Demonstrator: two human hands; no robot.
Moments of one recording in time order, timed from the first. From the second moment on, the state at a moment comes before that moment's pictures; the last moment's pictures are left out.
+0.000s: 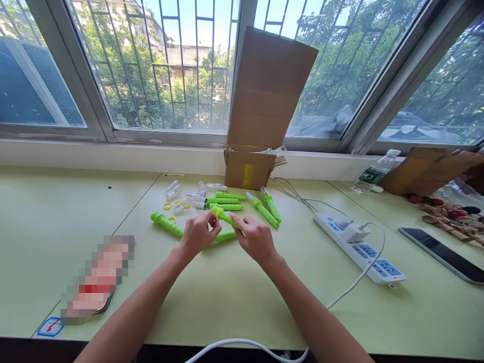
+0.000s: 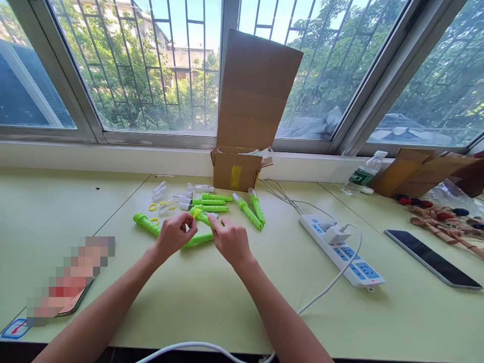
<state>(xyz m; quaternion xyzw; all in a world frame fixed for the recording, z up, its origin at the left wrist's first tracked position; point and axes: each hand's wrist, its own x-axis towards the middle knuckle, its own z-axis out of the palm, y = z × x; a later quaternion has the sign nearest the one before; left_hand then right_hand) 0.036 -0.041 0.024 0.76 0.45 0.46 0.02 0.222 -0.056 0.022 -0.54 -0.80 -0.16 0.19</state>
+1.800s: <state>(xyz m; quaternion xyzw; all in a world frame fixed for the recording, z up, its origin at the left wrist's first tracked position) 0.036 -0.035 0.013 0.77 0.53 0.35 -0.04 0.234 -0.047 0.012 -0.47 -0.81 -0.14 0.32</state>
